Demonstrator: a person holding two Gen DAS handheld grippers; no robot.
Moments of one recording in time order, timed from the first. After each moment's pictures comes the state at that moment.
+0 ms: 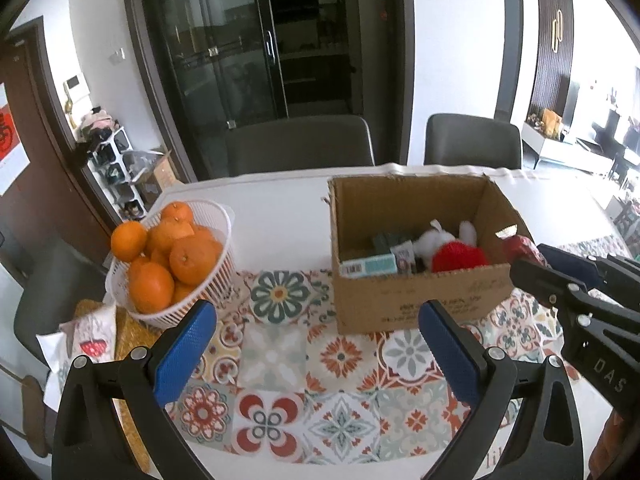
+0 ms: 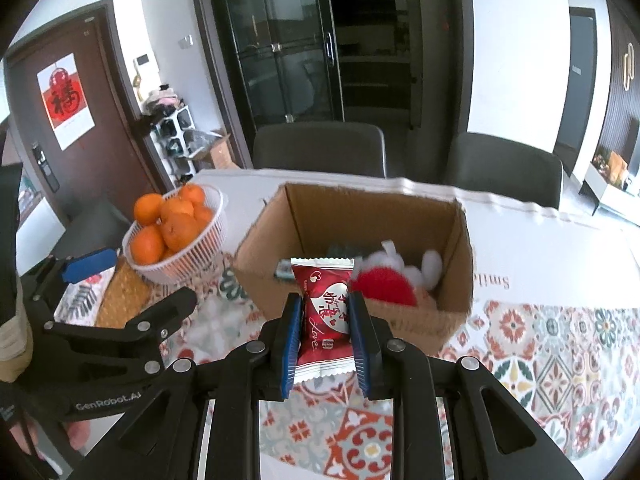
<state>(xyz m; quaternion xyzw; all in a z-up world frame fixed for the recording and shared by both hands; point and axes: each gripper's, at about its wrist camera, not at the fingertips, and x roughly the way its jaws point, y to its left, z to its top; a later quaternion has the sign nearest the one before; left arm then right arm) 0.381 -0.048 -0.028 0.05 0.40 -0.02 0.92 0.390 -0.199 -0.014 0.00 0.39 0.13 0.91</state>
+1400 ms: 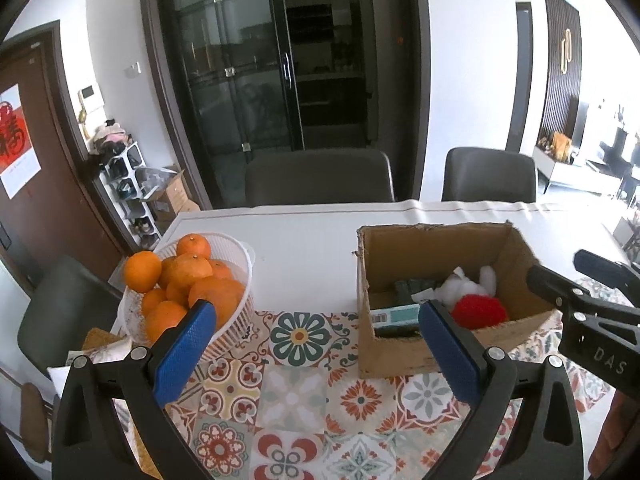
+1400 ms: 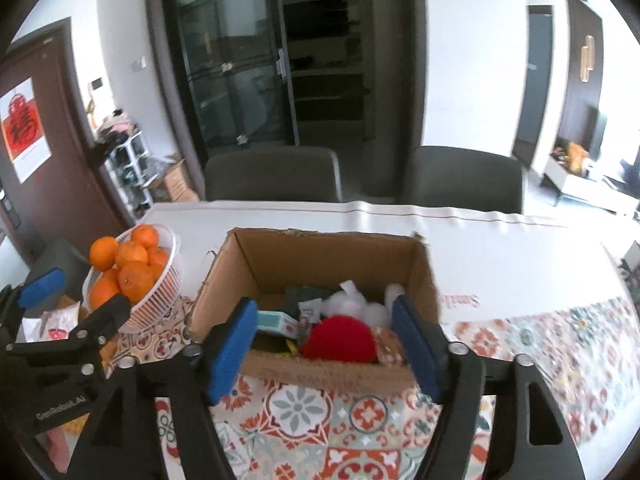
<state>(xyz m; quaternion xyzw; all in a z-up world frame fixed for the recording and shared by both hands) 0.416 -0.023 -0.008 0.05 0.36 0.00 0.93 0.417 -0.201 -0.002 0.02 0.37 0.03 0.93</state>
